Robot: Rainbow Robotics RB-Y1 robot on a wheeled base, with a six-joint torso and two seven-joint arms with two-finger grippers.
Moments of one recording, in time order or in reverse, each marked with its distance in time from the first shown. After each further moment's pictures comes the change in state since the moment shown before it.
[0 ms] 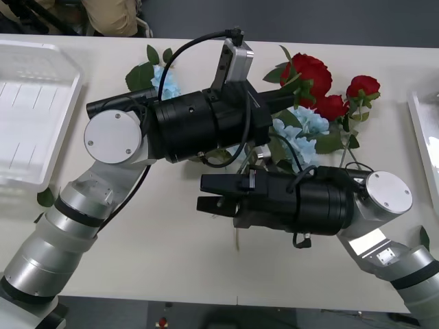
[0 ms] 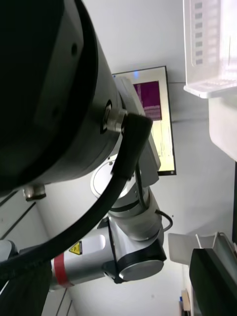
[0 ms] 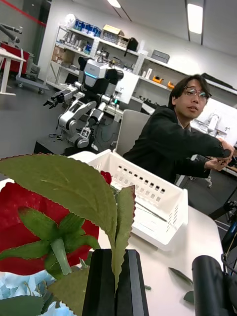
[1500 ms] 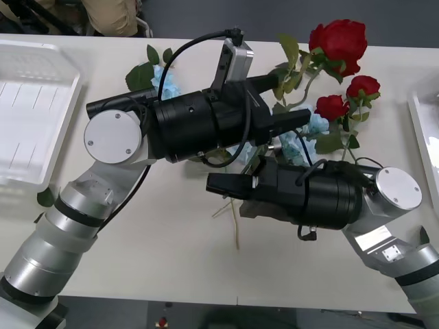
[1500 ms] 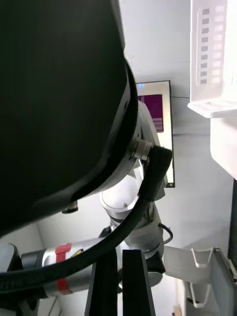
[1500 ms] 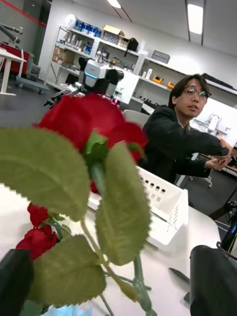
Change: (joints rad) right arm 0.002 0.003 -0.047 0.000 -0.017 0.012 0.050; left arm 0.000 0.000 0.000 0.000 0.000 -0.001 0.000
